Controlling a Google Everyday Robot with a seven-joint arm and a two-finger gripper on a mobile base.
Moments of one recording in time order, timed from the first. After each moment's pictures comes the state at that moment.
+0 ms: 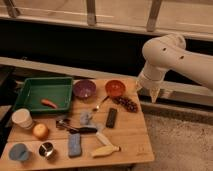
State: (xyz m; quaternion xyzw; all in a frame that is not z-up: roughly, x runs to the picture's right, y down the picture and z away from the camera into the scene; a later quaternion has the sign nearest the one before) arm 0.190 0.026 0.646 -0.15 0.25 0.84 0.46
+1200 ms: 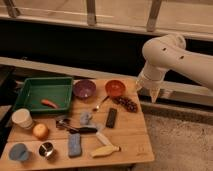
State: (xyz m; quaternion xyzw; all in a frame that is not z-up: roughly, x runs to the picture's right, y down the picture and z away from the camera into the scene) arm 0.190 0.026 0.645 -0.15 0.25 0.84 0.46
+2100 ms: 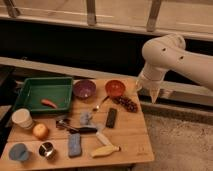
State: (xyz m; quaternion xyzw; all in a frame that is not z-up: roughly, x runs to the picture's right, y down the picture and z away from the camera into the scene) arm 0.183 0.029 0.650 -0.15 0.25 0.83 0.48
